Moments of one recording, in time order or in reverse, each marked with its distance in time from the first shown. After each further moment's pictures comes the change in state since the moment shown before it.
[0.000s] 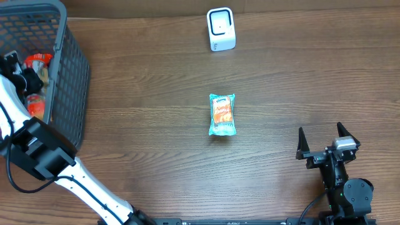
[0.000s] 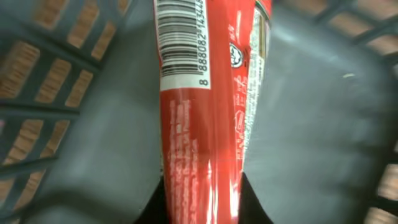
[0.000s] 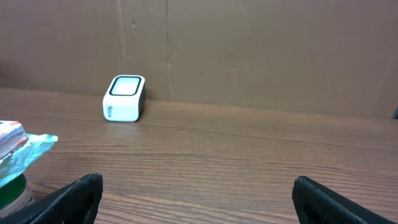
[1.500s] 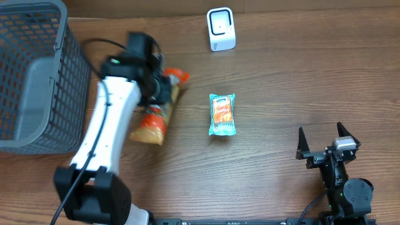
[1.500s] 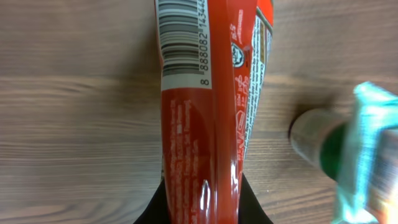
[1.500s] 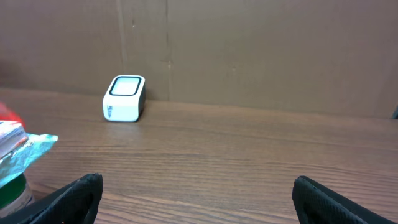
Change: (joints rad) left arm -0.879 -0.723 -0.872 -0.090 -0.115 -0.386; right arm 0.000 0.000 0.000 0.000 0.000 0.000
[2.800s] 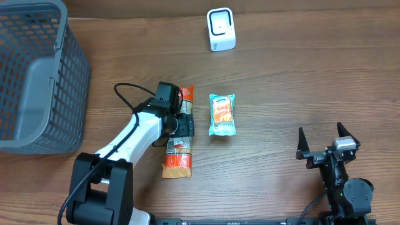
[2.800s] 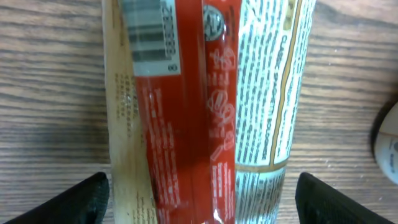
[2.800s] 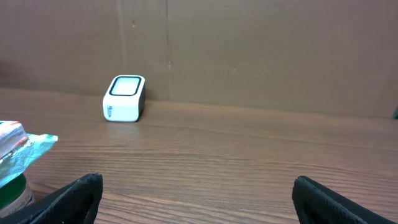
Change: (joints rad) left arm -0.091 -0.032 -0.528 0.481 -0.010 -0.121; right arm 0.000 0.000 0.000 -0.001 0.000 0.000
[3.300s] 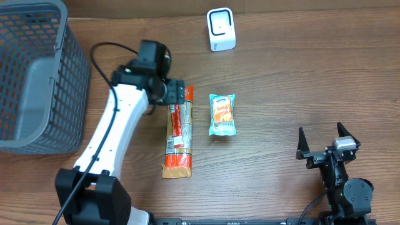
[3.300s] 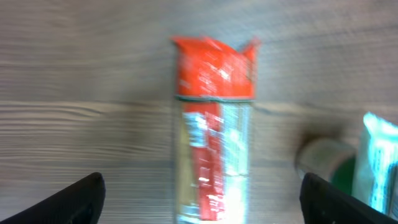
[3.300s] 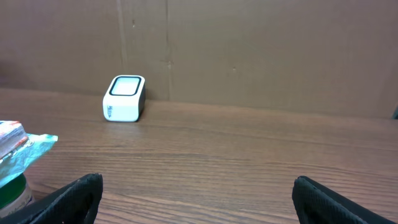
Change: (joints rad) left arm 0.074 0.000 0.513 -0.395 -0.080 0.103; right arm 0.000 0.000 0.000 0.000 0.000 0.000
